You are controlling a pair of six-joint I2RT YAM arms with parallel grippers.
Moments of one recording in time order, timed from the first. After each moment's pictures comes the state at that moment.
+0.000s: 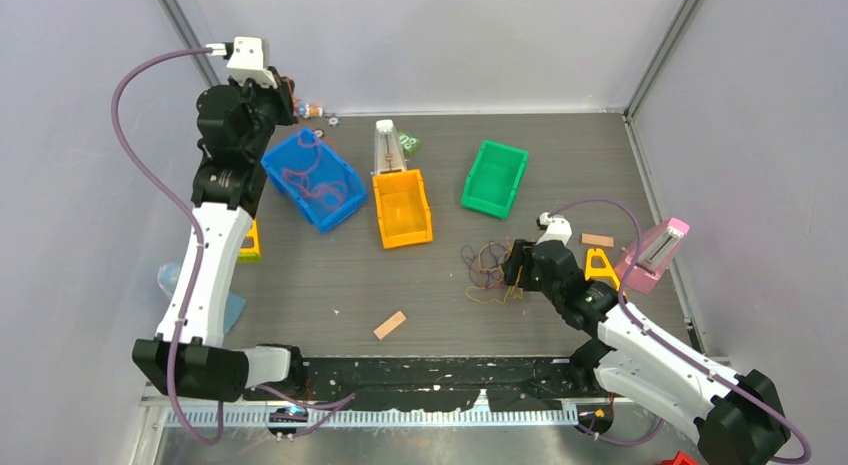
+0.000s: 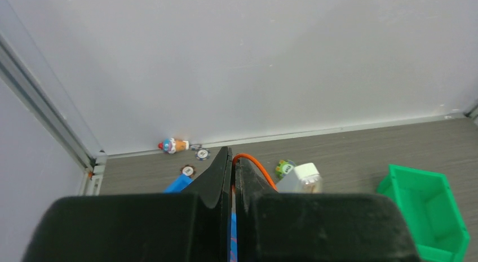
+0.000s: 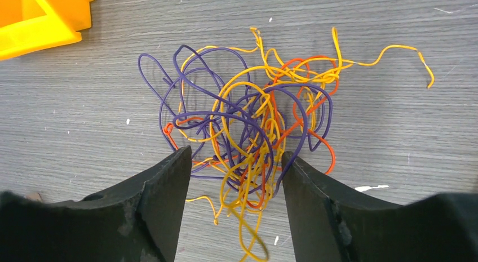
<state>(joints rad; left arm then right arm) -0.10 1.25 1.44 -0.14 0.07 -0.03 0.60 0.80 0.41 -0.26 0.28 0.55</state>
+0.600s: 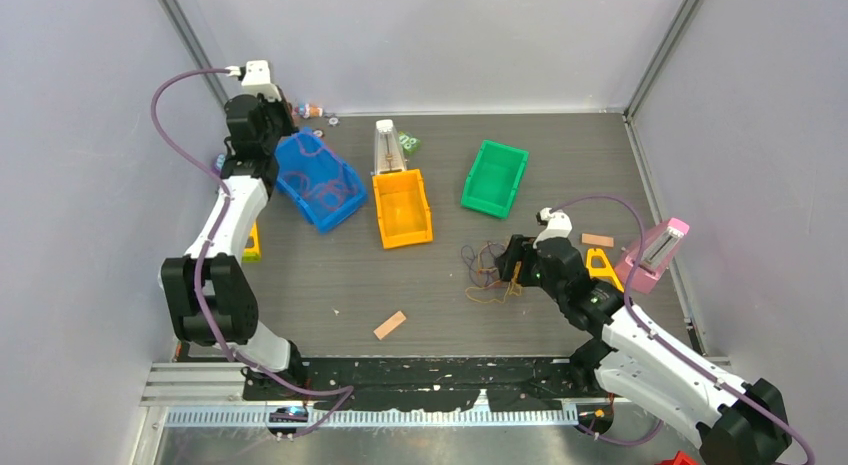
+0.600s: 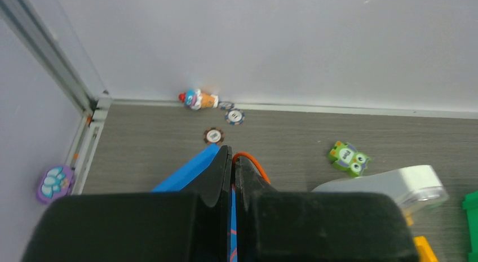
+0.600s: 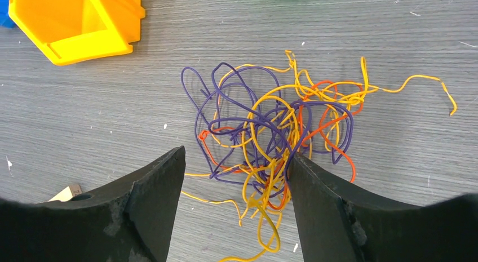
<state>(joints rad) 0.02 1.55 1.30 0.17 0.07 -0.07 0.60 0.76 0.43 -0.24 0.22 0.52</state>
